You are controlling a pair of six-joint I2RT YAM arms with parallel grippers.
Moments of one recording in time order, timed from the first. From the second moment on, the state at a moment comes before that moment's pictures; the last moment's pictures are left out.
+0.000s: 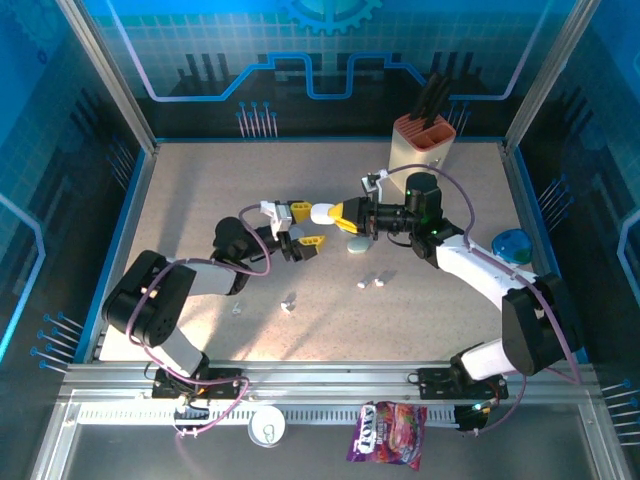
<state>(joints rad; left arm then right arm) -0.38 1.63 0.56 1.29 0.87 -0.17 0.40 1.43 0.90 0.35 -0.99 1.24</state>
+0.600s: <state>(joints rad) -0.40 1.65 0.61 1.29 0.87 -0.23 0.40 1.43 0.85 0.43 -1.00 1.28</state>
